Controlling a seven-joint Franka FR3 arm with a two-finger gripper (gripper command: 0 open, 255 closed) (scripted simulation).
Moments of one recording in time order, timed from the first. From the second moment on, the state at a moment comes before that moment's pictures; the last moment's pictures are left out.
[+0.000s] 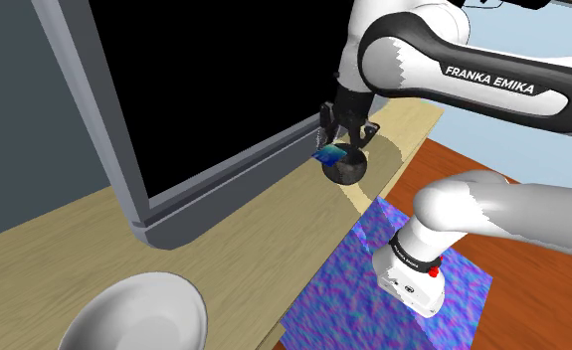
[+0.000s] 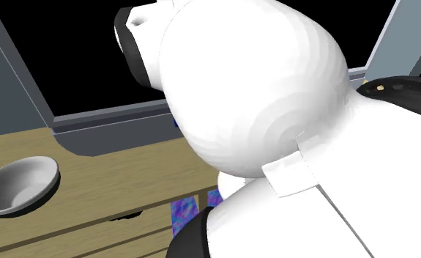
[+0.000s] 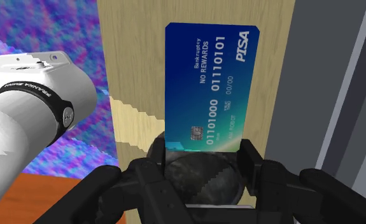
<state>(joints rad) -0.32 -0.97 0.59 -2.54 0.33 1.64 1.48</state>
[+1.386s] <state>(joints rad) -0.45 -0.91 0.36 -2.69 0.14 1.83 1.22</state>
